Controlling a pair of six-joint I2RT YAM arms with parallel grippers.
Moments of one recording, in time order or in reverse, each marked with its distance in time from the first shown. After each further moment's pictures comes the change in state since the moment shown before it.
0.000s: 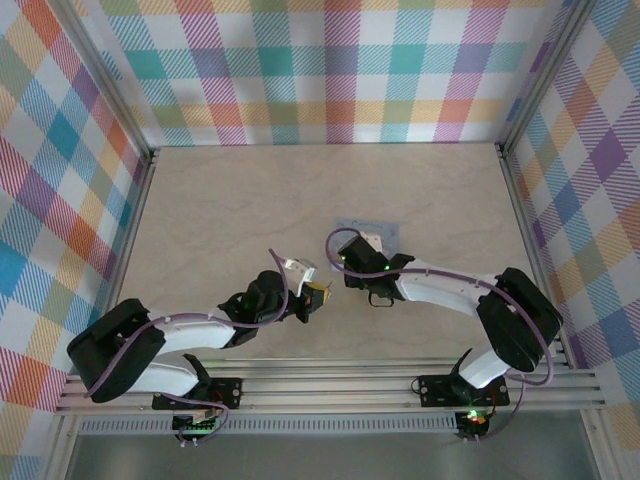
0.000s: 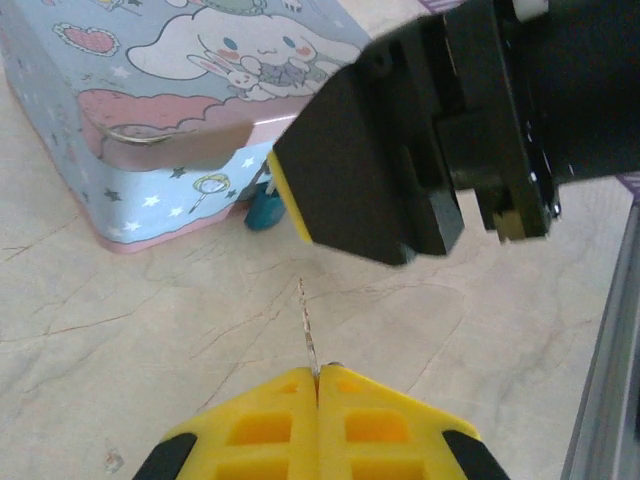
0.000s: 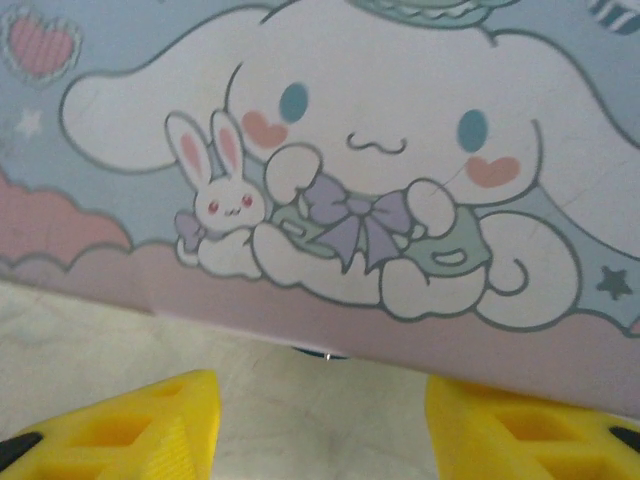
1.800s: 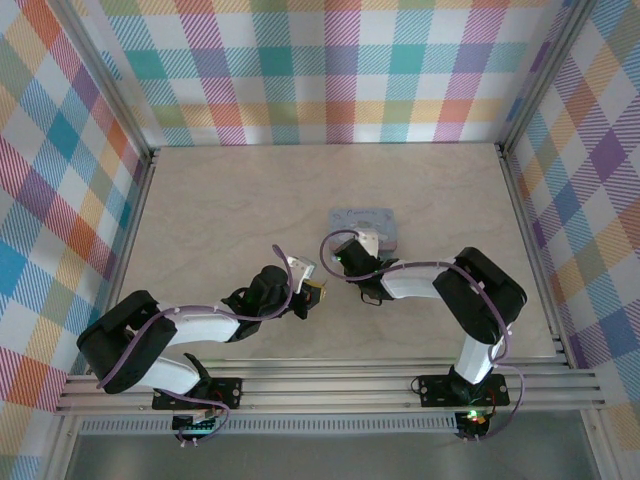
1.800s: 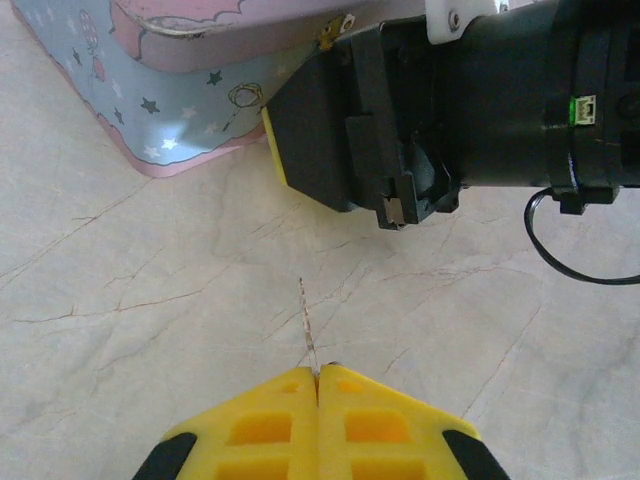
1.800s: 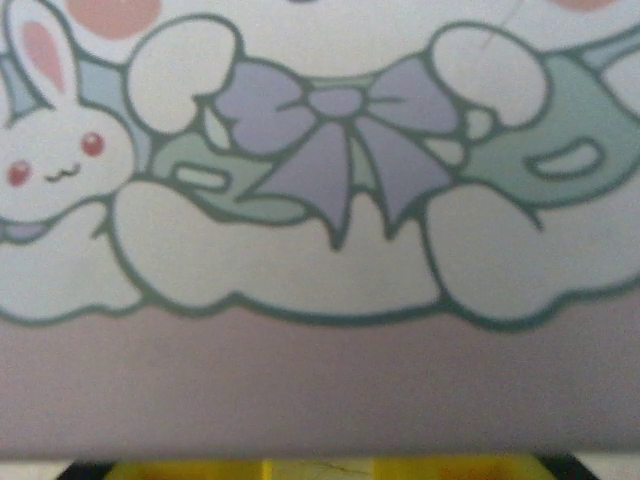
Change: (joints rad) left arm 0.046 0.075 0.015 -0.012 -0.013 0.033; right arm -0.035 0.225 -0.050 0.351 0.120 0.019
